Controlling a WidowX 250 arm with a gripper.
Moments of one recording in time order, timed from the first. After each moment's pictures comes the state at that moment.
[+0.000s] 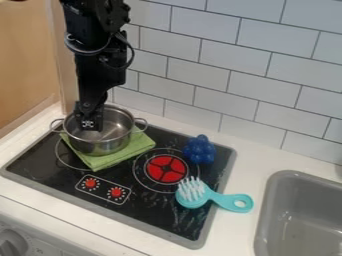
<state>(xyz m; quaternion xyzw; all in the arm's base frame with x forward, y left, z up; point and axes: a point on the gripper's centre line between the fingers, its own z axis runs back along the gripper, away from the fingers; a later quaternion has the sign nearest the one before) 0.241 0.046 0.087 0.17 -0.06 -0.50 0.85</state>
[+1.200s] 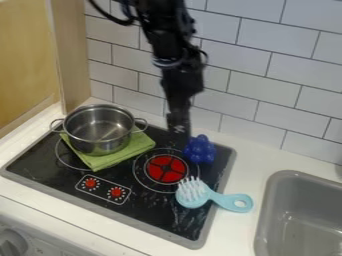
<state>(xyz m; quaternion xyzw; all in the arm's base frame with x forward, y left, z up) 0.318 -0.044 0.048 0.00 -0.11 -0.54 0.83</state>
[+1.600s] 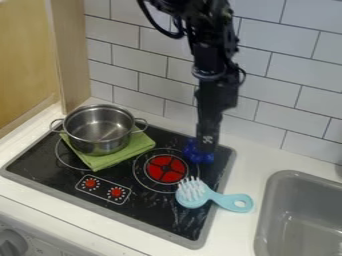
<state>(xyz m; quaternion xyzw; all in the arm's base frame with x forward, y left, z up) 0.335 -0.075 0.030 0.01 -0.06 -0.60 0.80</state>
